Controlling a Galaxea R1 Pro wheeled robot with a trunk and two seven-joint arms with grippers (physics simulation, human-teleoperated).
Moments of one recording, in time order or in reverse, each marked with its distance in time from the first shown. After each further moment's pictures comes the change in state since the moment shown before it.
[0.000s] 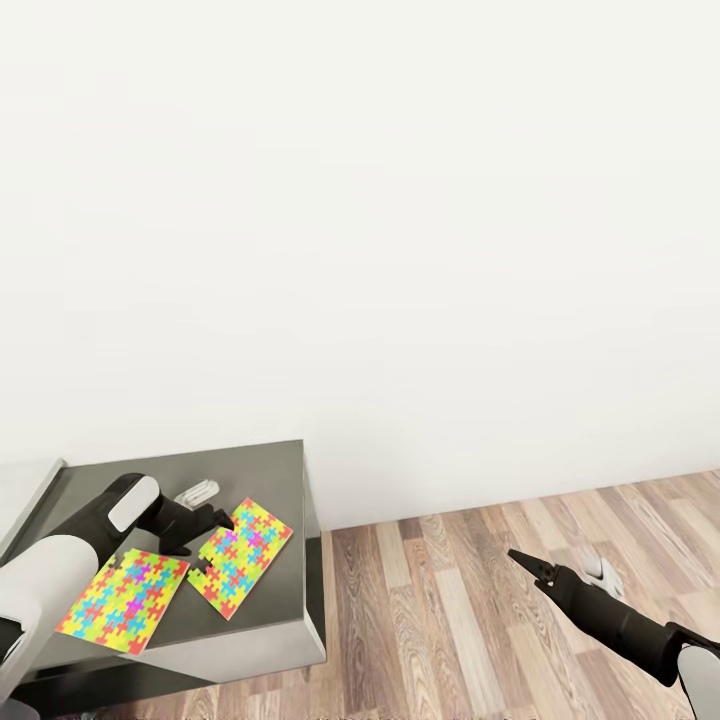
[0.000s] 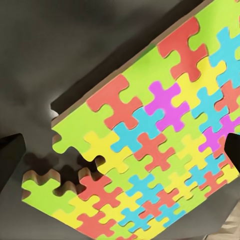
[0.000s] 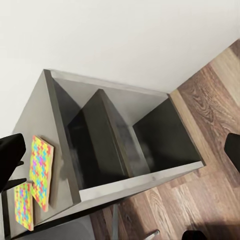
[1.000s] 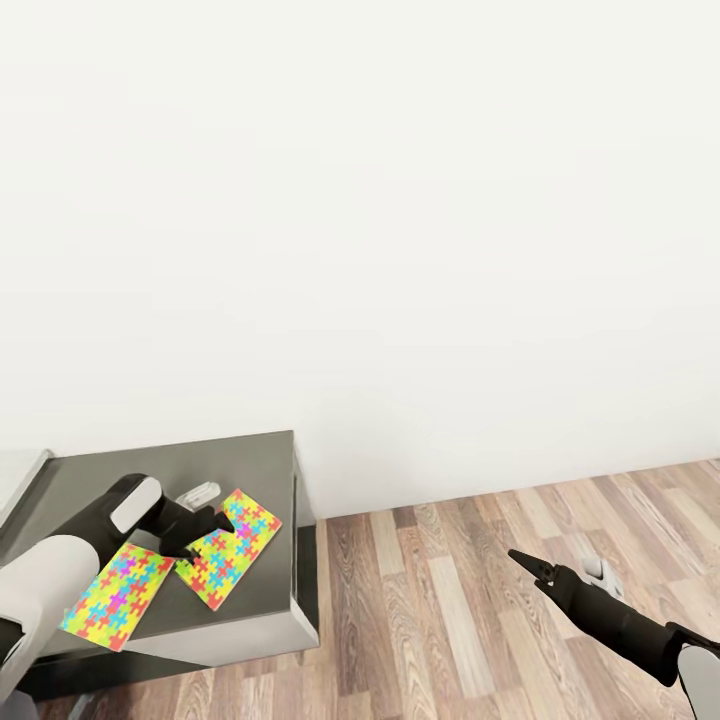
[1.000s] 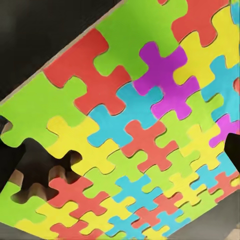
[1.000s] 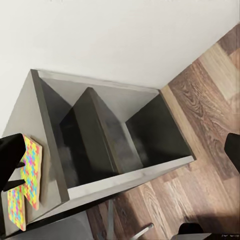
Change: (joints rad) left arm 0.000 0.000 -0.034 -0.001 0.001 -0.002 -0.001; right arm 0.000 0.000 0.000 0.000 0.001 -0.001 0.000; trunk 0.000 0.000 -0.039
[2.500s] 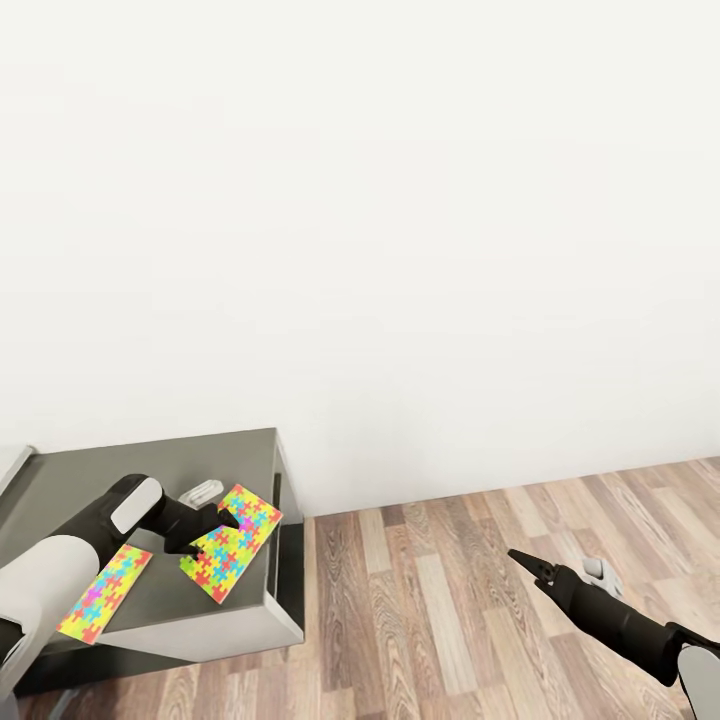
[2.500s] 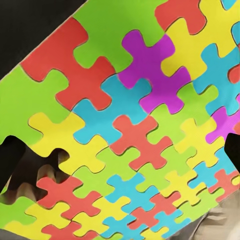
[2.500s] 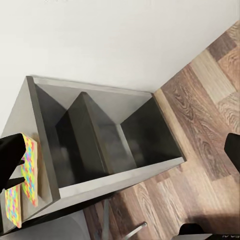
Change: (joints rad) left arm 0.000 0.002 -0.011 0.000 0.006 -0.014 -0.059; right arm 0.000 0.000 0.000 0.000 -0.001 -0.001 0.002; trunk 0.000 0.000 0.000
